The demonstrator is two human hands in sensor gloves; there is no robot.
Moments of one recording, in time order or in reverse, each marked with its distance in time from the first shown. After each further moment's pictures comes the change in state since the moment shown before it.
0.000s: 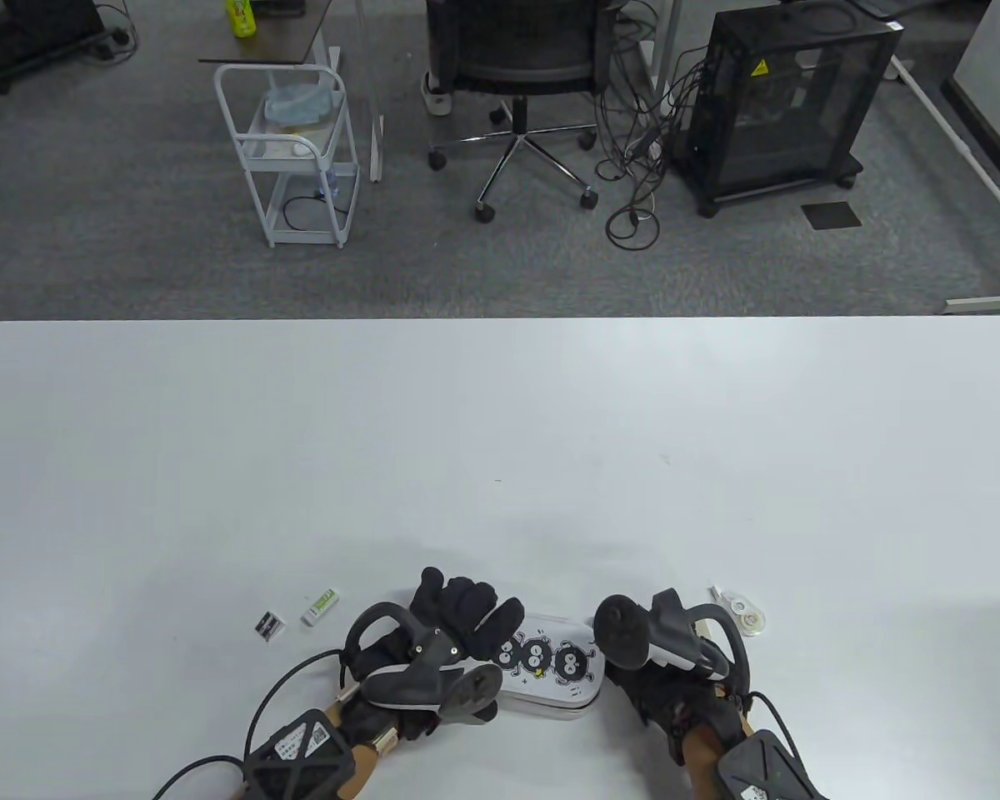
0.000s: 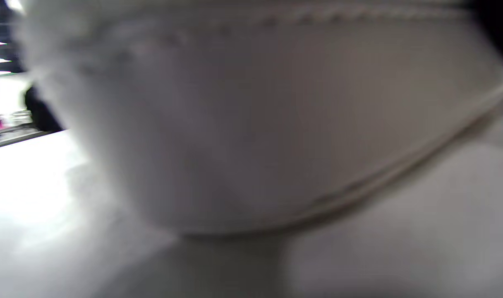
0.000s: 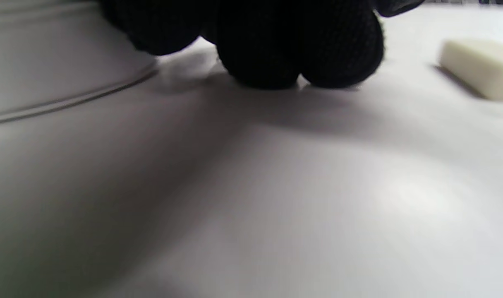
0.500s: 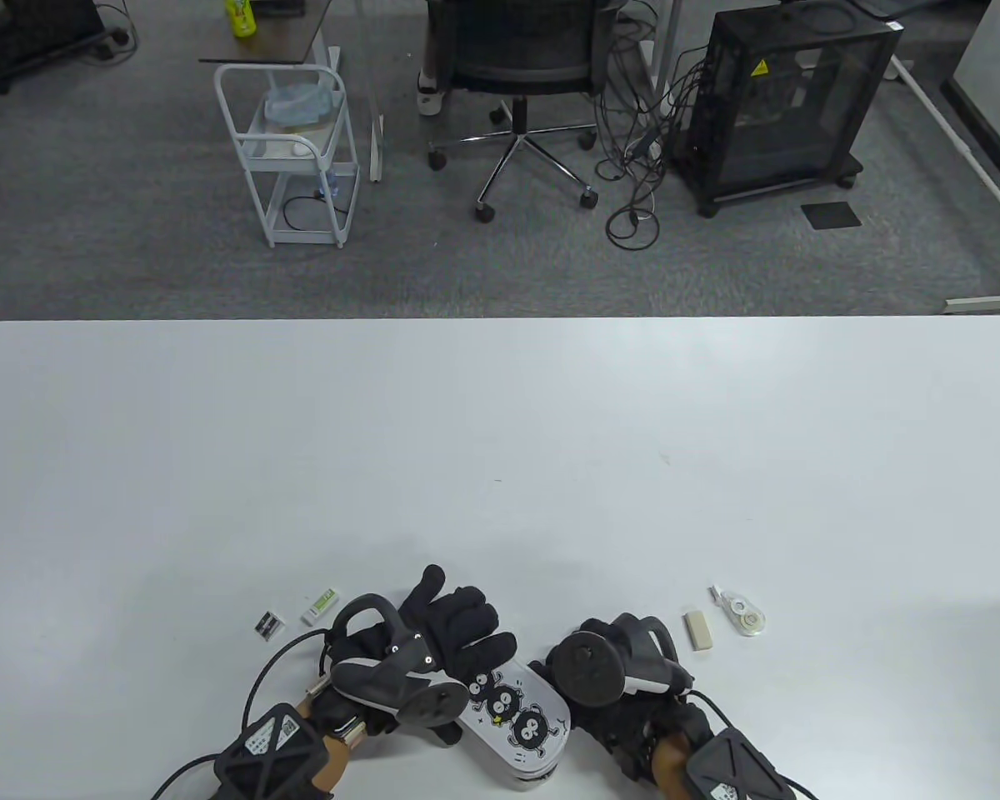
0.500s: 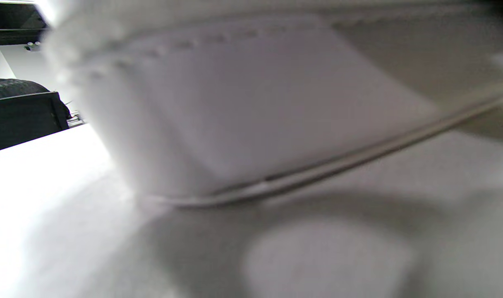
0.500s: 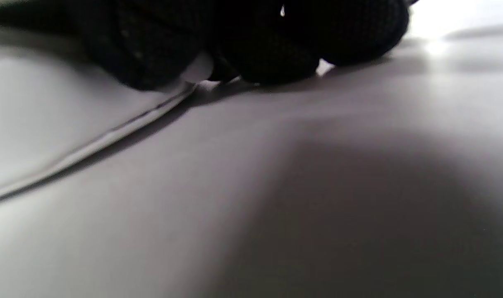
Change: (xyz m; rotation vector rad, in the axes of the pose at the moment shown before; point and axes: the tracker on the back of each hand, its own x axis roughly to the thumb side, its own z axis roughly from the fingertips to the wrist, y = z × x) left_hand -0.007 -0.005 0.012 0.002 -0.136 -0.052; right_hand 0.043 0.011 -0.003 0.022 -0.312 -0.232
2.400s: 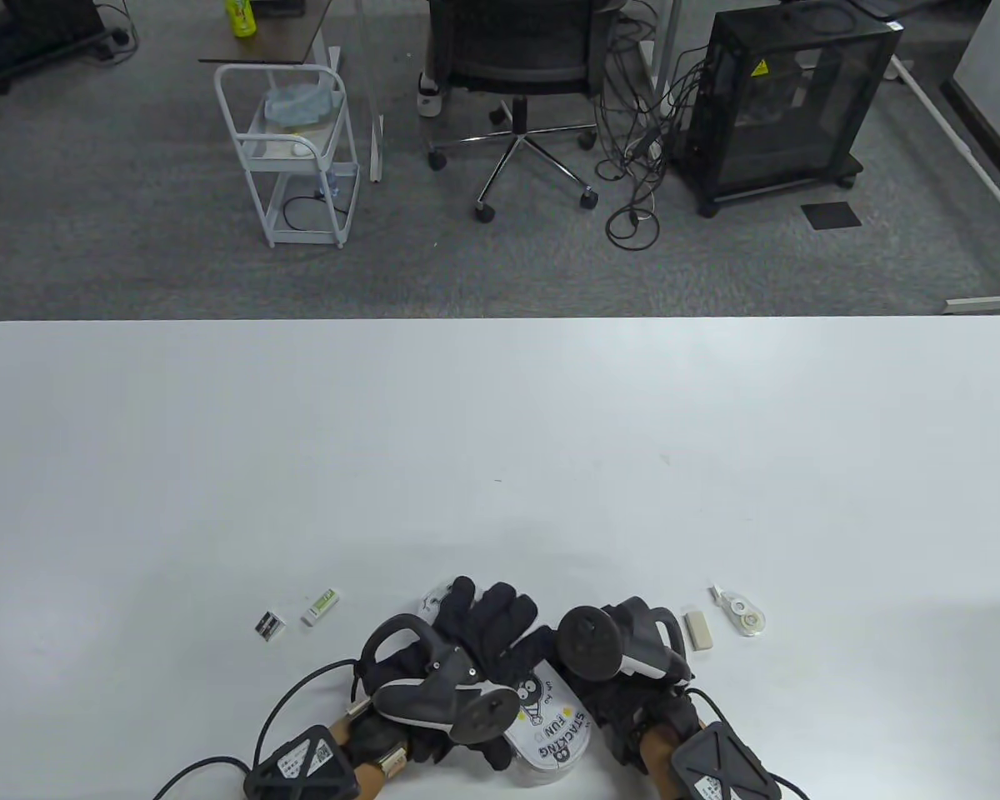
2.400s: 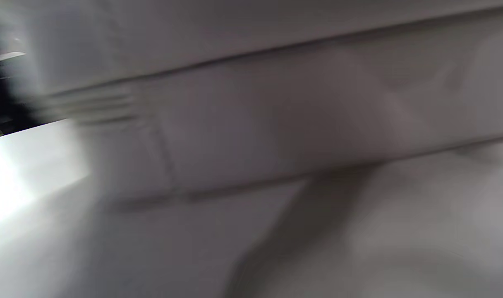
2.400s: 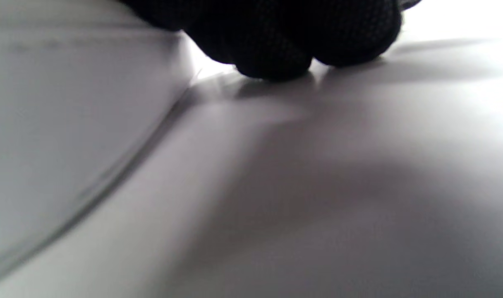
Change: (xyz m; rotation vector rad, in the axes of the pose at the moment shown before) left_hand 0.043 0.026 -0.028 -0.071 0.022 0.061; right_hand -0.008 -0.004 -0.012 -0.047 0.123 0.030
